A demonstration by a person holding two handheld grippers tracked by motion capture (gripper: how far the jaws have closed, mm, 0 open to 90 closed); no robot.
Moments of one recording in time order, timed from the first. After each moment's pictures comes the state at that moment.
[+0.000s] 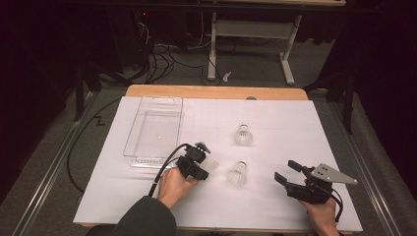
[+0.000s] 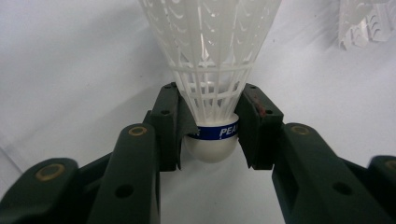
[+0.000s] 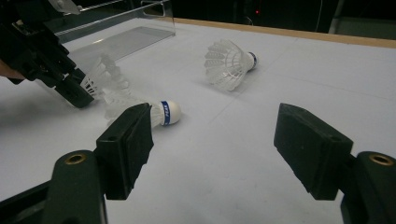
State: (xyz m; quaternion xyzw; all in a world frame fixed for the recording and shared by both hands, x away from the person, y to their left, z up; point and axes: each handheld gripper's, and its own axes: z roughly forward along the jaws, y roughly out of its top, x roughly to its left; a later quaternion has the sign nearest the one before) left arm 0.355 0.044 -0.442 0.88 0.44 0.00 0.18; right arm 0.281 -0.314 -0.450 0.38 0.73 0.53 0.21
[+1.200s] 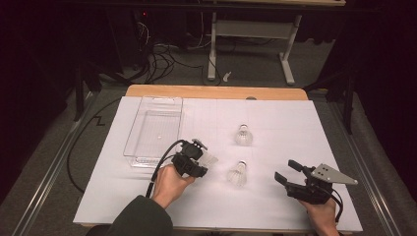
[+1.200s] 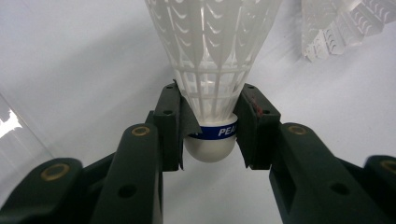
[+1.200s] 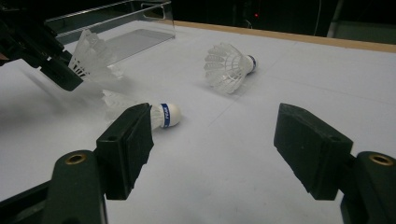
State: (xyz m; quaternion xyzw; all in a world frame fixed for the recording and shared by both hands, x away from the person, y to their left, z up) left arm 0.349 0.056 -0.417 0.88 0.42 0.01 0.22; right arm 0.280 -0.314 -0.450 0.37 0.73 0.53 0.22
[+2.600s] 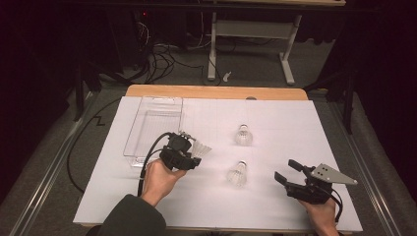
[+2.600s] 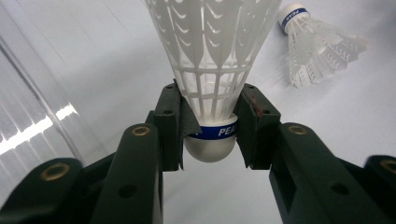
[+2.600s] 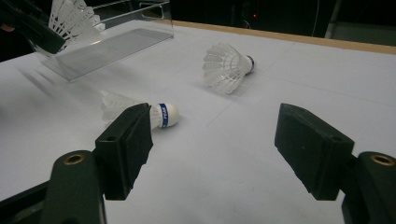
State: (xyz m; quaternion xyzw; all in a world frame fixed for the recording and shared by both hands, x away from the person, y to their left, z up) left arm 0.345 0.087 -0.386 0.86 0.43 0.03 0.28; right arm 0.280 -0.313 -0.450 0.37 0.73 0.53 0.22
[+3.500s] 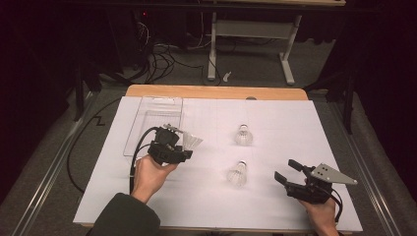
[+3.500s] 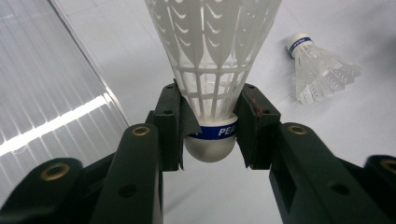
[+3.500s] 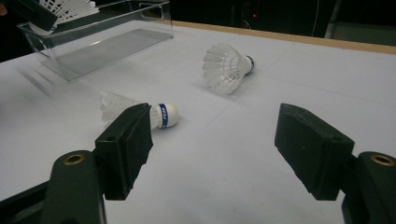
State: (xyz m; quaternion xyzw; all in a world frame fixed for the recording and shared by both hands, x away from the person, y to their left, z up) left arm 0.349 0.115 -0.372 0.84 0.45 0.04 0.32; right arm 0.281 -0.313 -0.450 0.37 0.73 0.53 0.22
